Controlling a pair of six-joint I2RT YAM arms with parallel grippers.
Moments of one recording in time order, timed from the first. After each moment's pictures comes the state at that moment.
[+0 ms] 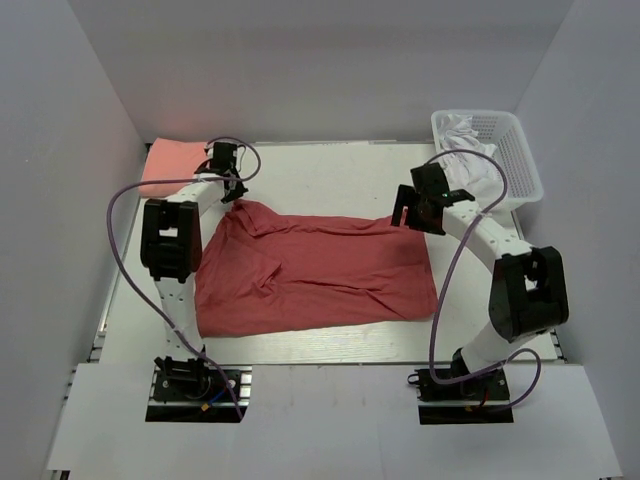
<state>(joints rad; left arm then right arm) -0.12 2.17 1.61 -0.32 -0.22 -0.45 0.31 1.58 1.13 -0.54 0.16 0.41</state>
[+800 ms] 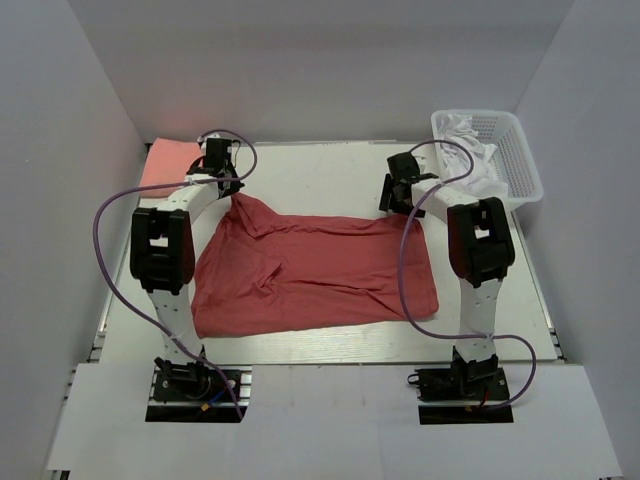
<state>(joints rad) -0.12 2.01 1.52 -0.30 -0.22 -0.44 0.31 2.10 1.52 -0.42 0.30 0.41</state>
